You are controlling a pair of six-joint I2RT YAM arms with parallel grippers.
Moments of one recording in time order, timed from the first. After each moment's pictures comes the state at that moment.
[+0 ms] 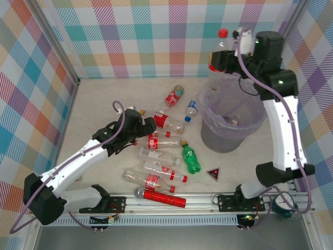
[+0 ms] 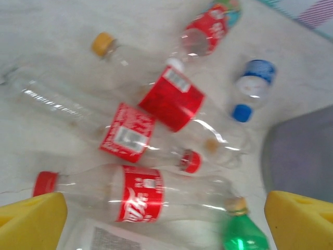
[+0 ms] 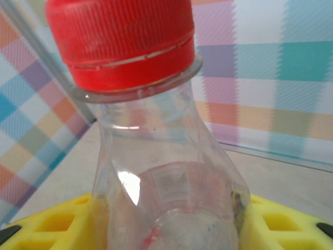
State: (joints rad) left arm -0.64 1.17 0.97 -0.57 -0.22 -0.83; right arm 0.23 1.52 2.16 -0.97 -0.28 0.14
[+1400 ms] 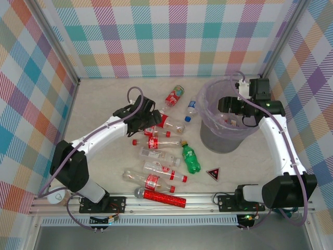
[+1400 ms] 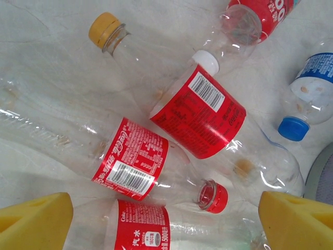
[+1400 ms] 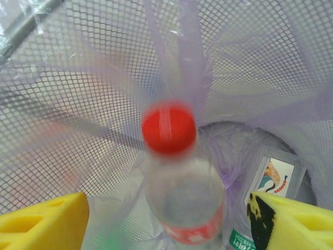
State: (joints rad) left arm -0.58 1.56 1.24 -0.64 -0.17 -0.82; right arm 0.05 1.29 1.33 -0.87 -0.29 0.13
